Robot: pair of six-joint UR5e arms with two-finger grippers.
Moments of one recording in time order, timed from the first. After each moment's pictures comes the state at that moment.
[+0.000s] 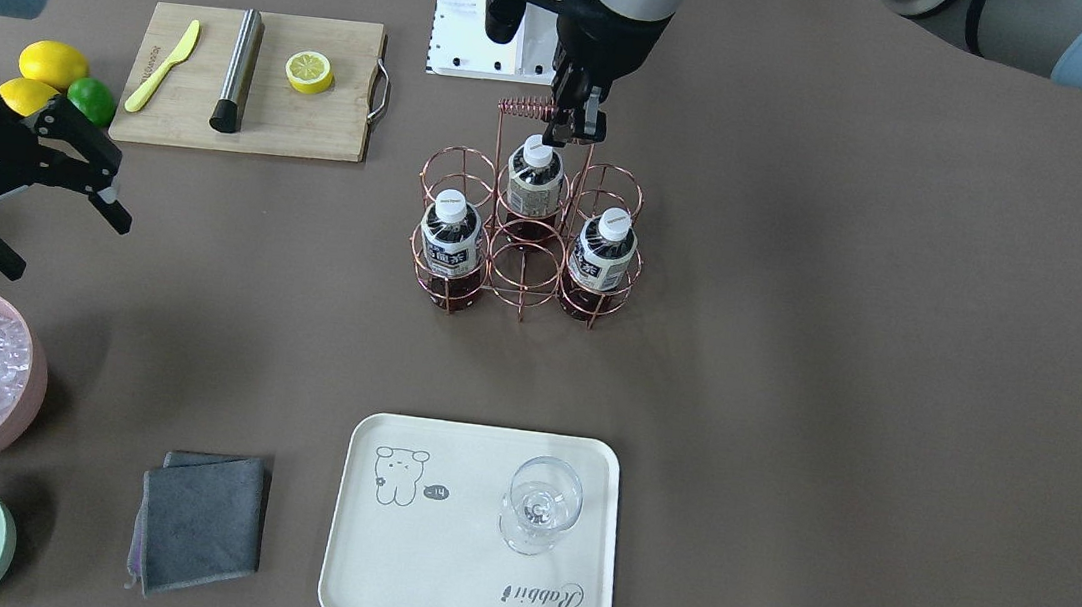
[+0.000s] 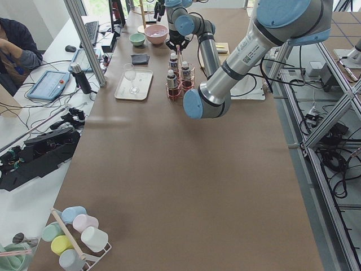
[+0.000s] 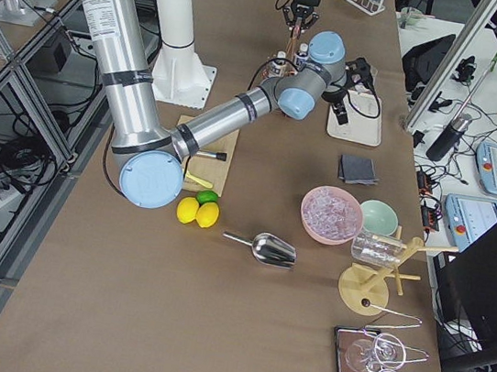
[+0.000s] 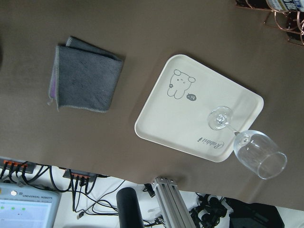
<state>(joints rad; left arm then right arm) -0.72 -2.46 -1.87 -1.24 -2.19 0.38 1.11 -1.23 1.85 -1.11 2.24 0.67</state>
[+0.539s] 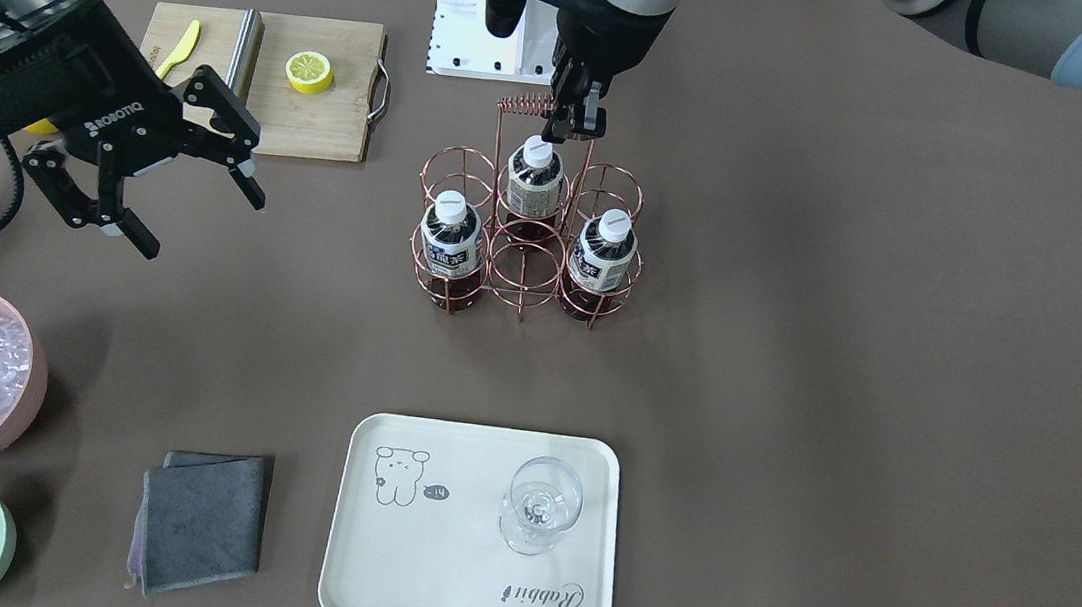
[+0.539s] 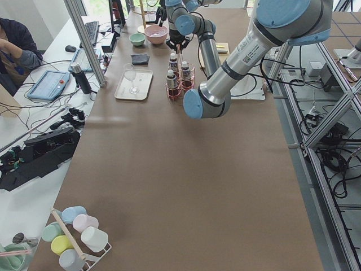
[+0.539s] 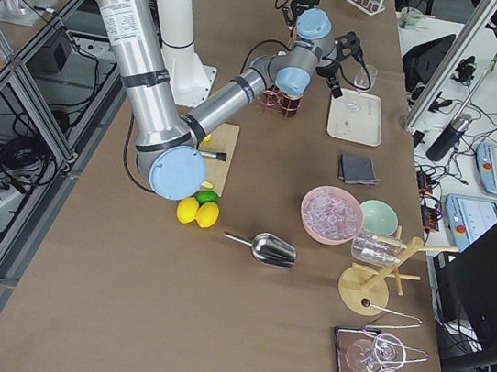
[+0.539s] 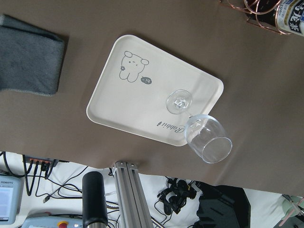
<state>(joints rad) -0.72 -2.46 -1.87 -1.24 -2.20 0.38 0.97 -1.15 1.91 -1.12 2.09 0.79</state>
